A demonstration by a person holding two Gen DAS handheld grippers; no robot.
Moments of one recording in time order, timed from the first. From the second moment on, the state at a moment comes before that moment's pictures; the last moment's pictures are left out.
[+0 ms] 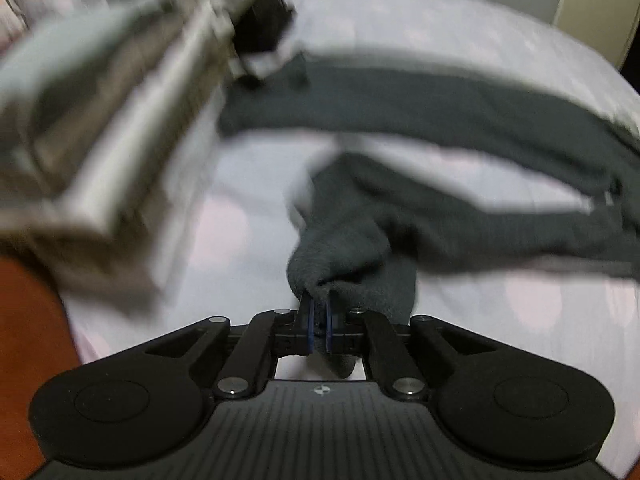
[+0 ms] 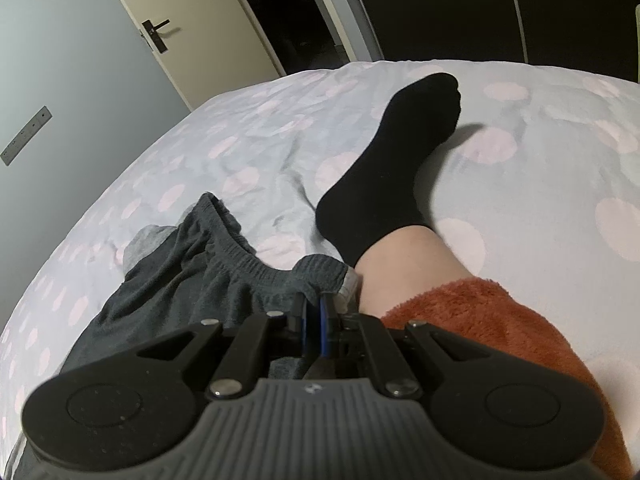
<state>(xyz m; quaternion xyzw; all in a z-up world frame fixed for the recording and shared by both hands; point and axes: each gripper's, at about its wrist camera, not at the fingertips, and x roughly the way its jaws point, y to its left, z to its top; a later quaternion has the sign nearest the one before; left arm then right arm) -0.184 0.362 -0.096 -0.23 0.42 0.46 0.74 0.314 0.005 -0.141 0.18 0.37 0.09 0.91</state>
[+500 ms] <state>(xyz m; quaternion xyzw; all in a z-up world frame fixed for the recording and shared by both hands) -0.124 0.499 -0.090 -0.09 0.45 0.55 0.70 0.318 0.010 -0.142 0.17 0.37 0.08 0.91</state>
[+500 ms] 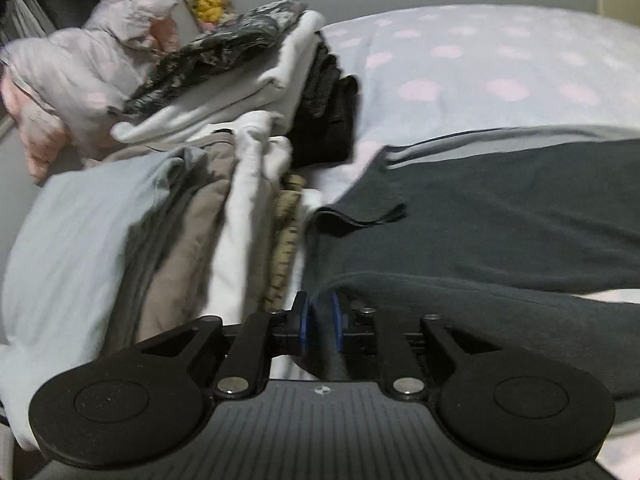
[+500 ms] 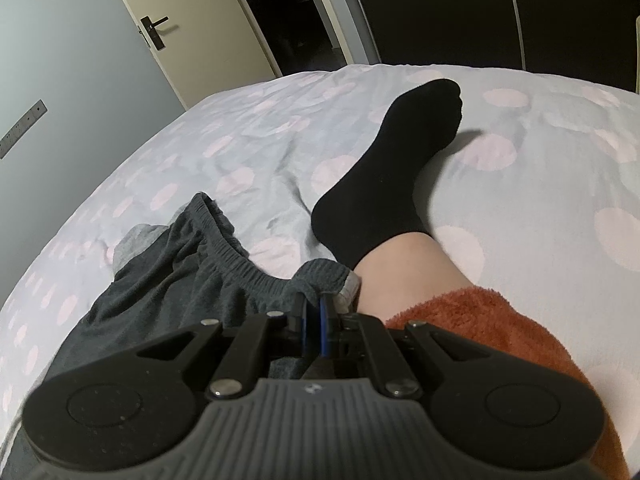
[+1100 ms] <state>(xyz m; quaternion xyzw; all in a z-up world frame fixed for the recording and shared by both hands) -0.138 0.413 -0.169 0.07 0.59 0.39 0.70 0.320 0.016 -0.142 0.16 0.37 0.08 0.91</state>
